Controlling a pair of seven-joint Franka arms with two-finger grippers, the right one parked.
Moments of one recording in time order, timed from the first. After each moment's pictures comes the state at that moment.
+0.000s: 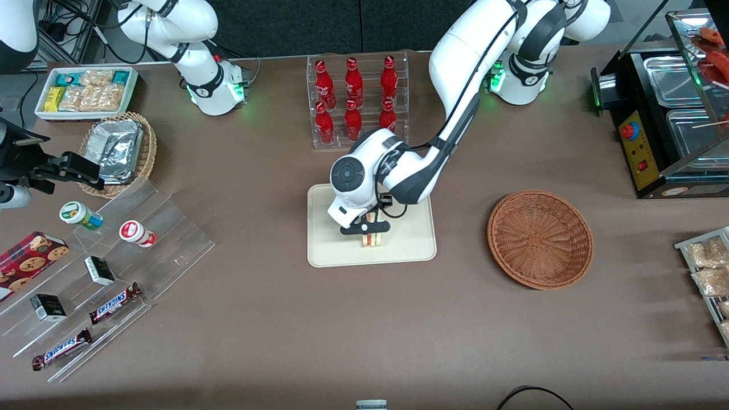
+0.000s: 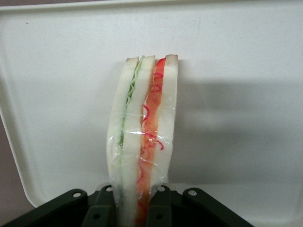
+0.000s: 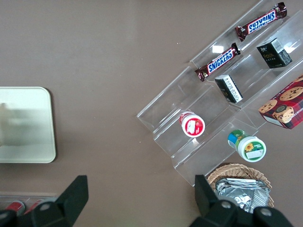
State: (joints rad) arm -0.77 0.84 -0.07 -1.26 -0.01 1.90 -0.85
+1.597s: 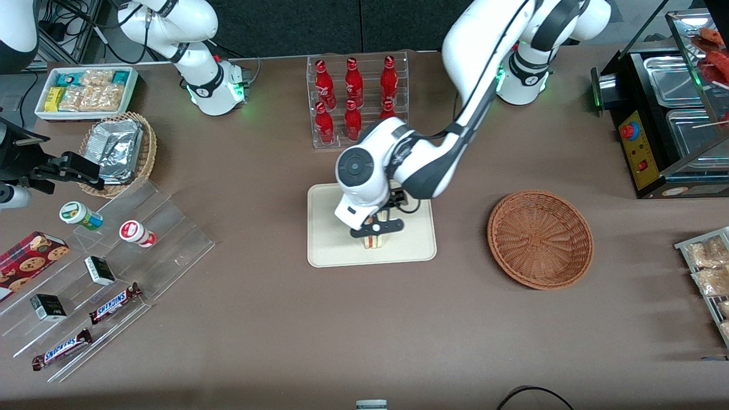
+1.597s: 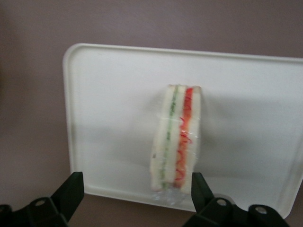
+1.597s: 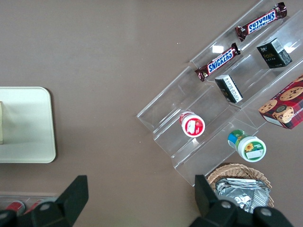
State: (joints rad) arm -0.71 0.72 -0.04 -1.21 0.01 1.74 -0.91
